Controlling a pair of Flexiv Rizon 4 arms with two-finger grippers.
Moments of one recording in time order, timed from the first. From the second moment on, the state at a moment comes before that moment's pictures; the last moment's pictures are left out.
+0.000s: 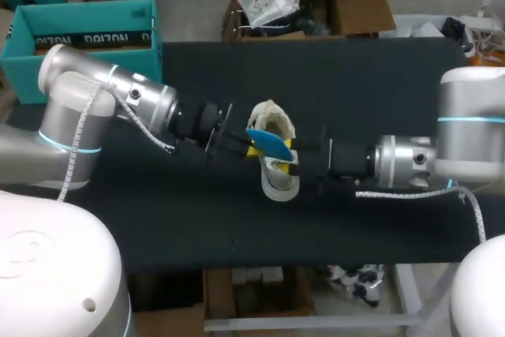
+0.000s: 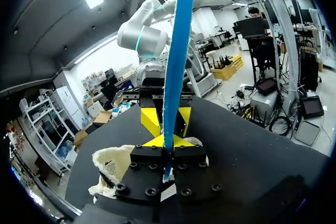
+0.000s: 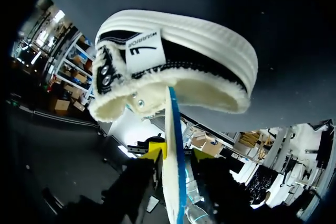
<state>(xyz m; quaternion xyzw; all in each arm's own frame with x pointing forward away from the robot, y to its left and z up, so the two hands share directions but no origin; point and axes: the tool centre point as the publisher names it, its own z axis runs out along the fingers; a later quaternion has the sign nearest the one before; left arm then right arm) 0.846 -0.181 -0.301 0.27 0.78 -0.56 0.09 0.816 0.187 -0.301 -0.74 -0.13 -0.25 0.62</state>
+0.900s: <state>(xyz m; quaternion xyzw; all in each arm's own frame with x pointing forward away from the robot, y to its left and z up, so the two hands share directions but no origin) 0.854 -0.194 -0.314 0.32 0.79 -0.50 0.17 0.802 0.187 -0.300 -0.80 -0.05 -0.24 0.54</state>
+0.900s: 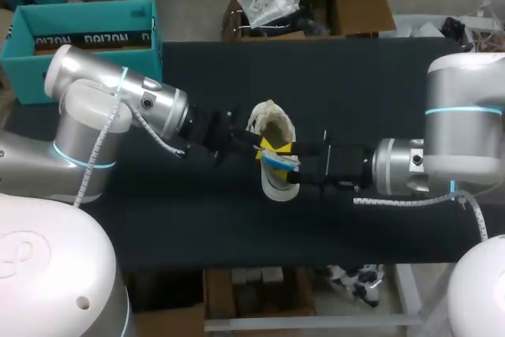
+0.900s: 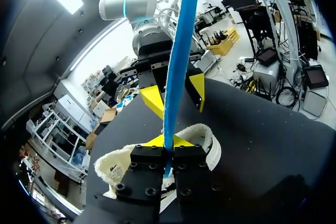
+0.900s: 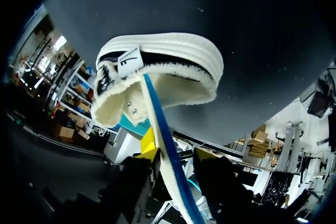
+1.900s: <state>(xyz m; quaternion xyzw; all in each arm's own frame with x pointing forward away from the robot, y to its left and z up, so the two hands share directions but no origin) 0.877 -0.198 -0.331 0.32 0.80 -0.49 0.13 0.827 0.179 -0.317 -0.84 0.00 -0.24 0.49</state>
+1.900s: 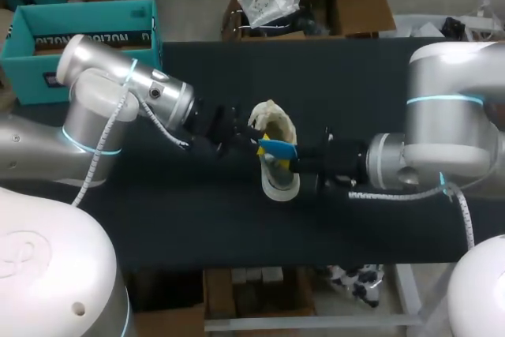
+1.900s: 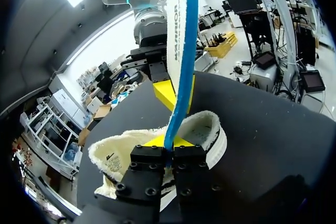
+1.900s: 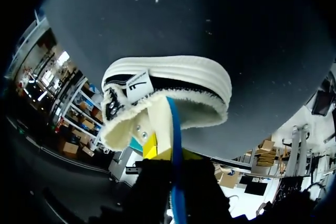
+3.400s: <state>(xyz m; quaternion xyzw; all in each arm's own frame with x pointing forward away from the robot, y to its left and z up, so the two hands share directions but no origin) 0.877 -0.199 -0.336 0.31 0.82 -0.48 0.10 0.858 0.172 -0.348 -0.84 -0.01 -0.25 0.48</state>
